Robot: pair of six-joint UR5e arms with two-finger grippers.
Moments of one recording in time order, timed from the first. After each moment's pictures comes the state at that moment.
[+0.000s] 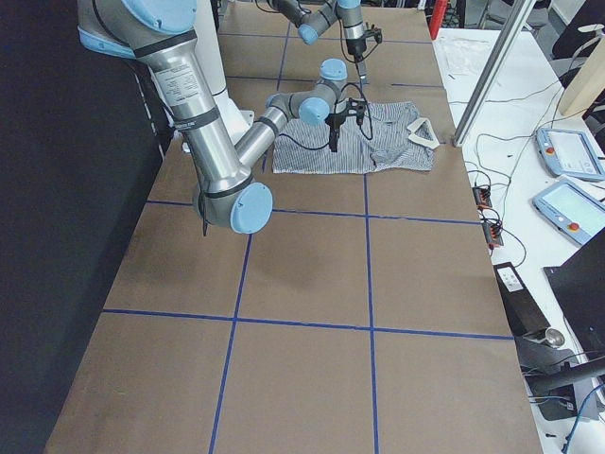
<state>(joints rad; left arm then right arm) -0.77 -2.17 -1.69 -1.82 -1.92 -1.22 0.63 -1.08 1.84 -1.49 1.94 1.28</state>
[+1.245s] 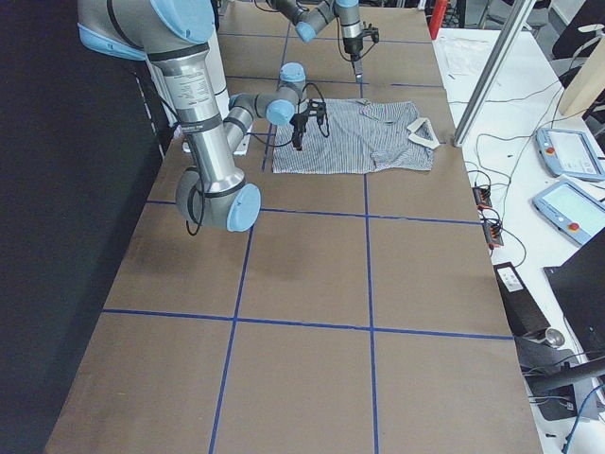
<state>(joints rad) -0.76 -2.16 -1.71 -1.79 -1.93 -1.21 0.40 -1.12 1.89 -1.50 1.79 1.43</state>
